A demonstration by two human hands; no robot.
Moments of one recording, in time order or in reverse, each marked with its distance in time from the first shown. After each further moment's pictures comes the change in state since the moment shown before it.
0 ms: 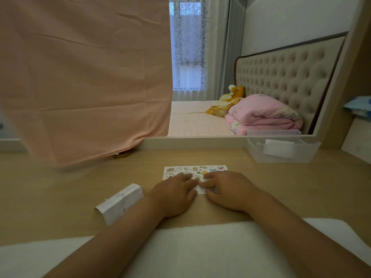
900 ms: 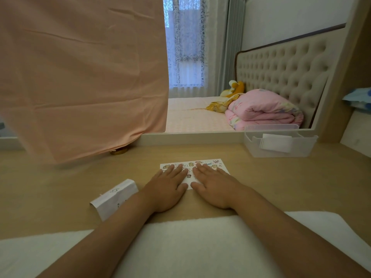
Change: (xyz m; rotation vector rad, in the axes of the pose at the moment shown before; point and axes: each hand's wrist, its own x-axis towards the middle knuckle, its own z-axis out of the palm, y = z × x) left_hand 0.002 -0.008 0.007 0.017 -0.092 -0.098; right_hand 0.010 -0.006 0.018 0.057 -0.198 0.071
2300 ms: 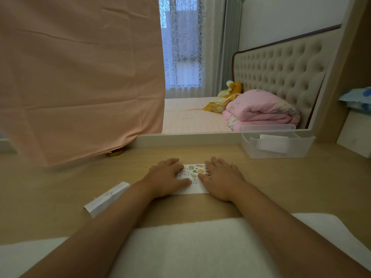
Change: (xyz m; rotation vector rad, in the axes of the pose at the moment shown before) left_hand 0.028 -0.001 -0.021 -0.165 0.089 -0.088; right_hand 0.010 0.020 -0.008 0.018 0.120 0.229
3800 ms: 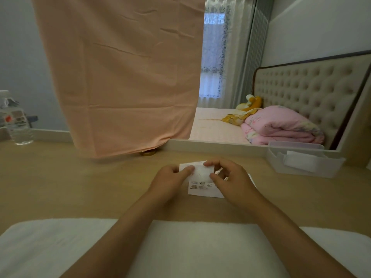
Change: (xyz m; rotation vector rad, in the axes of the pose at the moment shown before) left_hand -0.085 -0.025 -0.036 -0.823 0.308 -0.342; right_hand -0.035 -0.073 -0.014 0.832 0.390 -0.329
